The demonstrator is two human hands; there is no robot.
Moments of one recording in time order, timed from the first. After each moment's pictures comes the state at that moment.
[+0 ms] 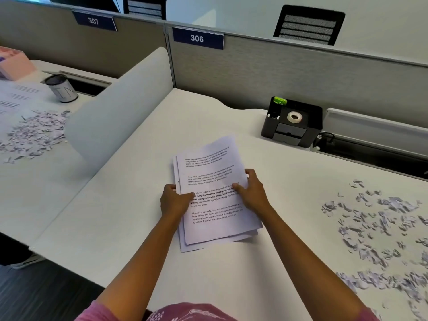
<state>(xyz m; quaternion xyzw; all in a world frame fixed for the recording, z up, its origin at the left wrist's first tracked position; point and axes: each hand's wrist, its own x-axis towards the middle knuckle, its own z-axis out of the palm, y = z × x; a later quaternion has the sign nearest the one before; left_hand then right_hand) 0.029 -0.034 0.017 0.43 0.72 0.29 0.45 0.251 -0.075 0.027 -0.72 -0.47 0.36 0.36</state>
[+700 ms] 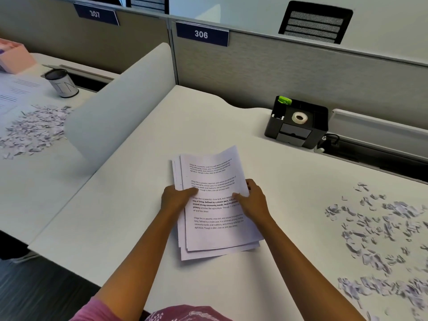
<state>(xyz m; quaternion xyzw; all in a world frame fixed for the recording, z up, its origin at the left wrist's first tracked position) 0.021 -0.018 0.010 0.39 0.67 0.30 0.56 0.242 -0.080 0.004 -0.76 -0.43 0.36 0.32</state>
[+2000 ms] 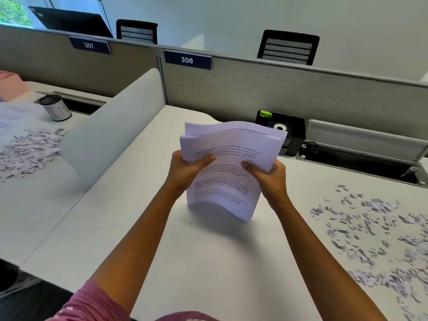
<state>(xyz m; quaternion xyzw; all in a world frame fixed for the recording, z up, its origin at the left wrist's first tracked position) 0.072 -0.010 0.136 0.60 0.41 0.44 0.52 0.274 -0.090 0.117 -0.54 -0.41 0.34 0.65</state>
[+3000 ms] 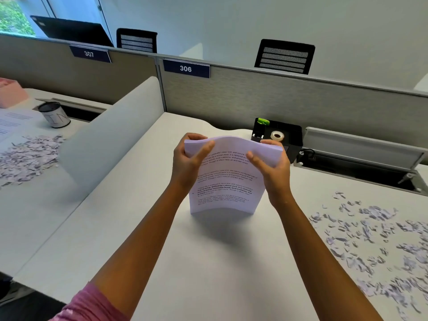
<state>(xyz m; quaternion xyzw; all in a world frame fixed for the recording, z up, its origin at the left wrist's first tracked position) 0.093 -0.001 0.157 0.58 0.37 0.52 0.51 0.285 -0.079 0.146 -0.52 -0.41 0.33 0.68</state>
